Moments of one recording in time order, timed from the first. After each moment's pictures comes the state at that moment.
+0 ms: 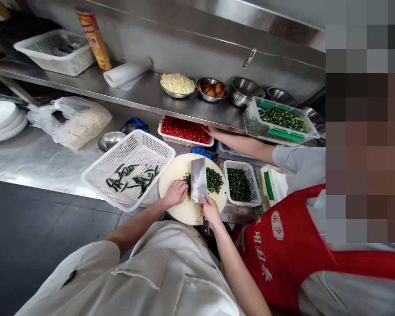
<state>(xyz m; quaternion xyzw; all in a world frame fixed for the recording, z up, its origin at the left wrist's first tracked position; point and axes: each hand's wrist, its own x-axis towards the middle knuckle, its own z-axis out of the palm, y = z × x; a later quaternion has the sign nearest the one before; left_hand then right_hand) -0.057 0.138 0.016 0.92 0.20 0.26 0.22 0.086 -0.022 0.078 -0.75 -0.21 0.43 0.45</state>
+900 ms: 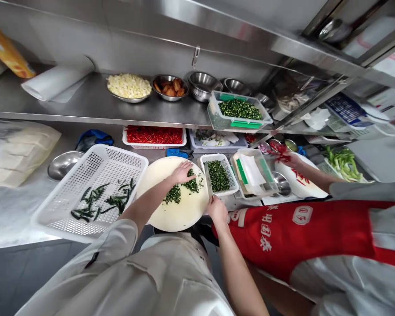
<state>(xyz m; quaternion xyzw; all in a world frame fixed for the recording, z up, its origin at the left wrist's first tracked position) 0.160 0.219 -0.021 0.94 0.08 0.11 0.31 0.165 -0.061 0.118 -0.96 -0.18 0.19 0.06</state>
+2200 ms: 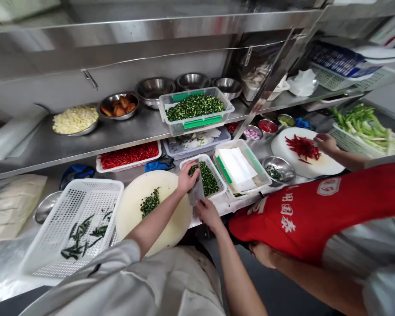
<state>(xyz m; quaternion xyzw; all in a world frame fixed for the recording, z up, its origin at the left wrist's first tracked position) 0.280 0.094 0.085 0.86 0.15 0.31 0.37 0.245 -0.098 0.101 -0.74 -0.09 0.39 0.55</state>
